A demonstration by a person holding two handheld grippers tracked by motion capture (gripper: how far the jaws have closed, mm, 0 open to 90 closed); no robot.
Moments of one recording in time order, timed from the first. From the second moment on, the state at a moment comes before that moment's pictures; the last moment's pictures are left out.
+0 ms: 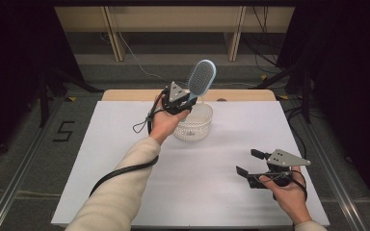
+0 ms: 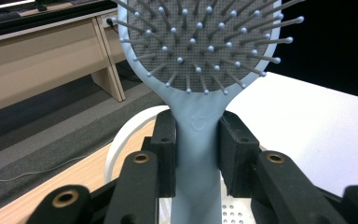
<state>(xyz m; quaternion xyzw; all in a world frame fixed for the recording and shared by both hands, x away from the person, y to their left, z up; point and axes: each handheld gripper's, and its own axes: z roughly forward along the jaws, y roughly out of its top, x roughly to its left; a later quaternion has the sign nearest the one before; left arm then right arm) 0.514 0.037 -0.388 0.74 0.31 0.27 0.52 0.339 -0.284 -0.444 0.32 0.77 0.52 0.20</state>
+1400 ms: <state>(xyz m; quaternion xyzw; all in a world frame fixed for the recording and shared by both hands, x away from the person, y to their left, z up) 0.516 0.035 -0.394 0.75 0.31 0.27 0.52 0.338 -0.284 -0.444 0.32 0.77 0.51 0.20</state>
